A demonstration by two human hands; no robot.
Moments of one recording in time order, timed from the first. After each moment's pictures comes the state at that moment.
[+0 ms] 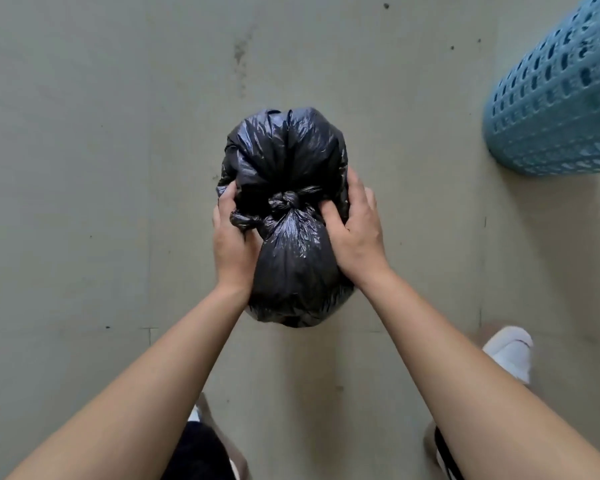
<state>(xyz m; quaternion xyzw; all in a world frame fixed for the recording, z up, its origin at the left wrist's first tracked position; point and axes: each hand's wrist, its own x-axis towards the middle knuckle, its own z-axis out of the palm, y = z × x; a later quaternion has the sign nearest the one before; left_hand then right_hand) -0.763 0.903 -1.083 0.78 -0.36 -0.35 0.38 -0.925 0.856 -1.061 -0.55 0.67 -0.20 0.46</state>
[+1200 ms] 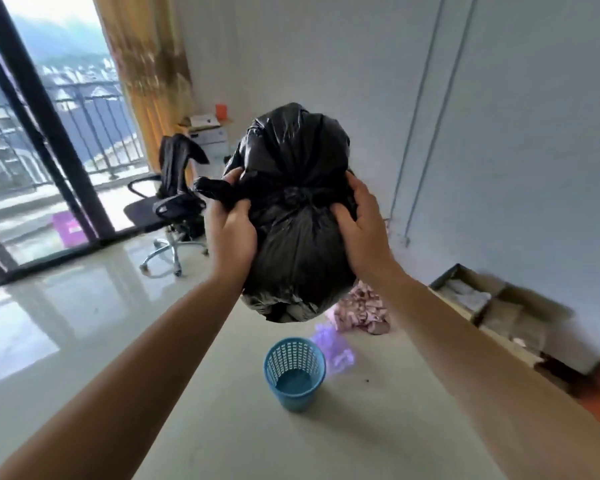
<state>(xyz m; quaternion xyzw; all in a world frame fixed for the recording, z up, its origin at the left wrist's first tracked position) -0.937 0.892 0.028 0.29 -0.55 -0.50 0.60 -1.088 0.973 0.007 -0.48 0.61 -0.62 0.06</state>
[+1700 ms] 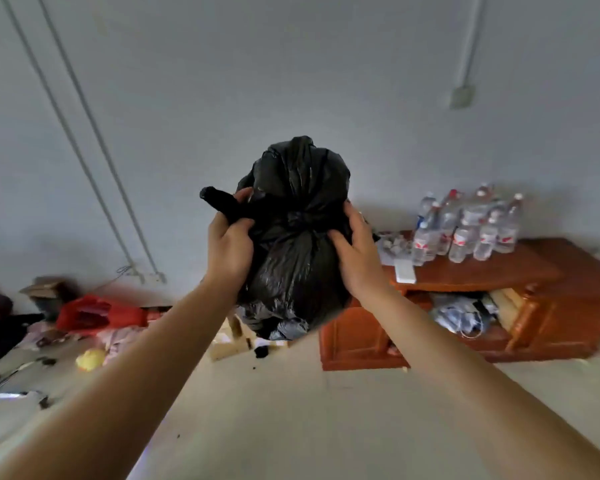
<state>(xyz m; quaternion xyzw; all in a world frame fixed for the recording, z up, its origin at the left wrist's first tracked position) -1.284 1.375 0.055 0.04 -0.65 -0.72 0.26 -1.336 1.541 0.000 -0.18 0.73 -0.64 -0.17</state>
